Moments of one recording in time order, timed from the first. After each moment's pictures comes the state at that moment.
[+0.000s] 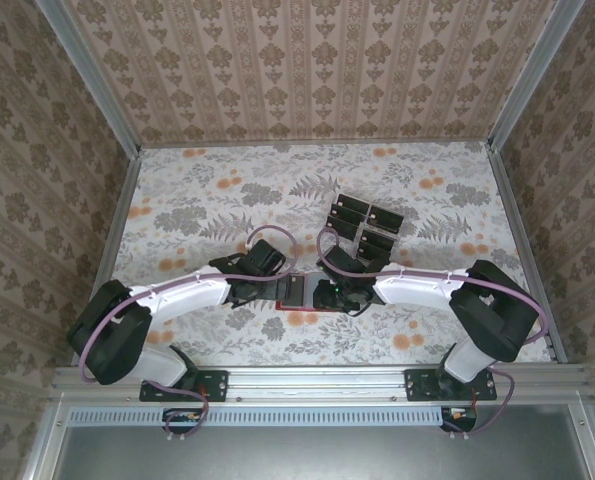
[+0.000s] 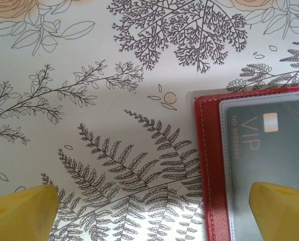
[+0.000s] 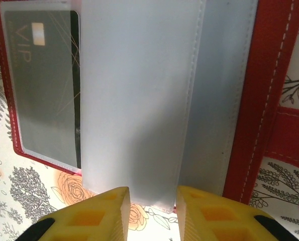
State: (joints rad) left arm -0.82 1.41 0.72 -0.47 -0.18 -0.59; right arm 0.83 1.59 0.82 -0.34 -0.14 0.89
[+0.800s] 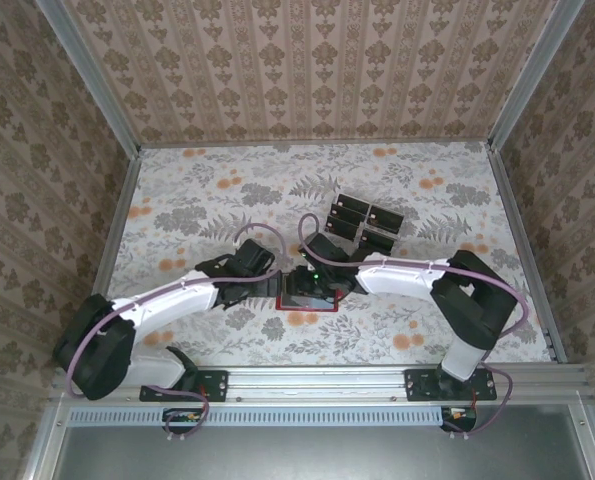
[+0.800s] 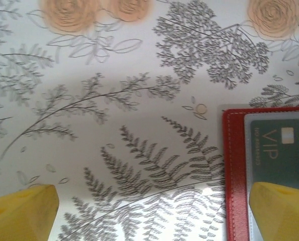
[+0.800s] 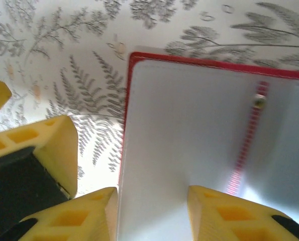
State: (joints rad) left arm -0.77 1.29 0.68 -0.48 -0.22 -0.61; right arm 0.86 1.73 1.00 -0.24 -0.20 0.91
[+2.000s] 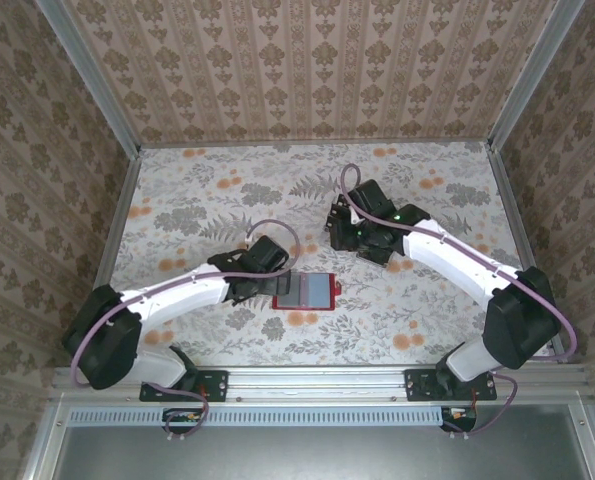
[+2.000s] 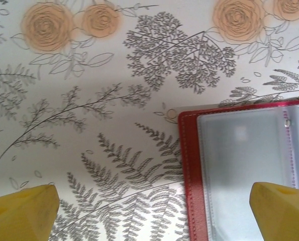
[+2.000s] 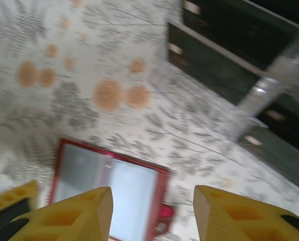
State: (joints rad) left arm -0.85 1.39 0.80 -0.56 -0.27 -0.61; right arm 0.55 1.50 1.18 -0.69 -0.03 0.46
